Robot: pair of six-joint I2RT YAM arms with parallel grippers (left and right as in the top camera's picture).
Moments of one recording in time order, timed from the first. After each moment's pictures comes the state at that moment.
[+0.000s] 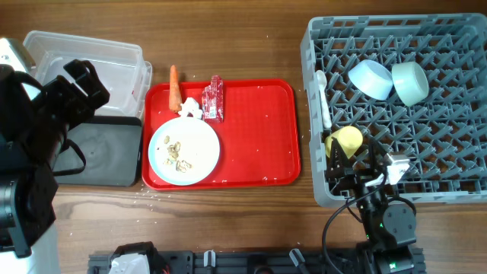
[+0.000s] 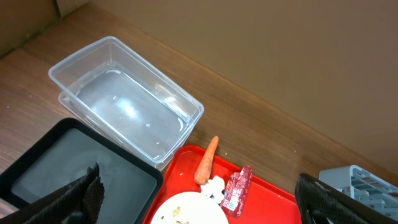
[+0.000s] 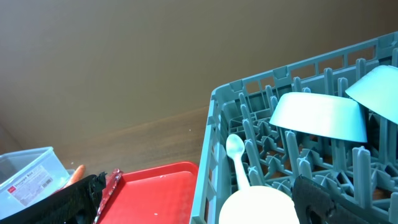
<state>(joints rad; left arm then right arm) 0.11 1.13 1.73 -1.18 -0.08 -0.42 0.21 0.02 0.01 0.01 0.04 0.37</state>
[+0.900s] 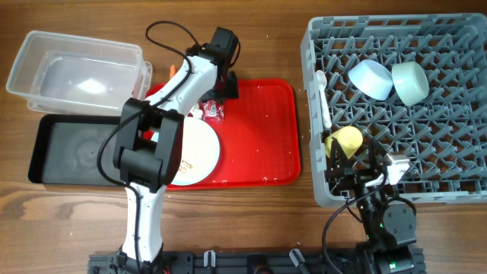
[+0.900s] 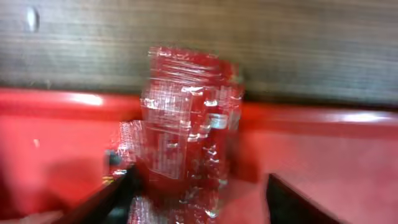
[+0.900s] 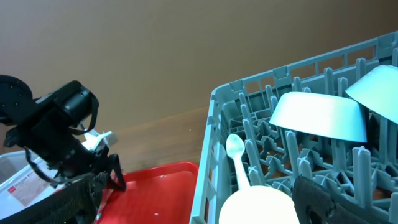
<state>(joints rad) -0.38 2.25 1.72 -0.84 -0.06 -0.47 0.21 0.02 0.01 0.01 0.04 0.37</state>
